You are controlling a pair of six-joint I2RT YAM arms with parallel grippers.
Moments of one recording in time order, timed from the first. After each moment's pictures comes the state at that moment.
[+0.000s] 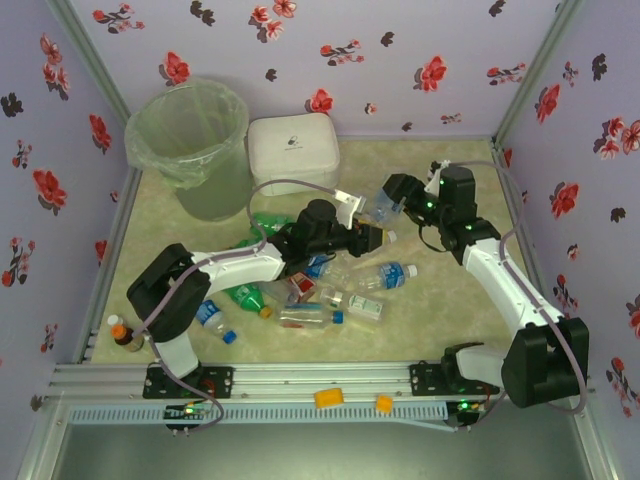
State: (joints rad) left arm -0.93 1.75 1.09 0.39 0.29 -0.57; right arm 0.22 1.22 0.92 -0.16 -0.41 0.87
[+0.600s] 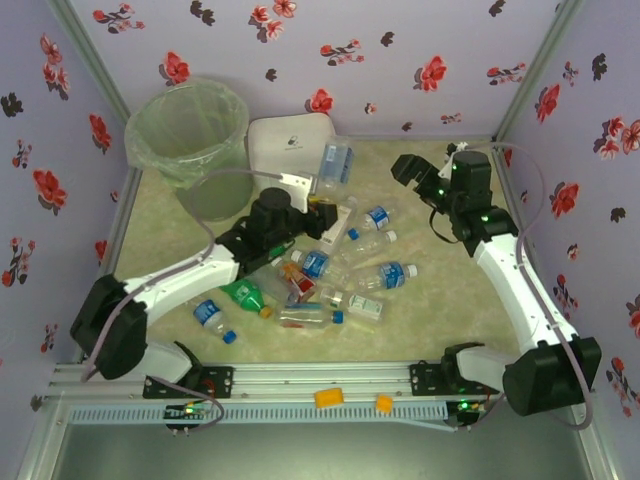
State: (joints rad) left arm -0.79 1.42 0.99 0.15 0.05 -0.42; right arm 0.19 1.18 1.09 -0.35 -0.24 0.74
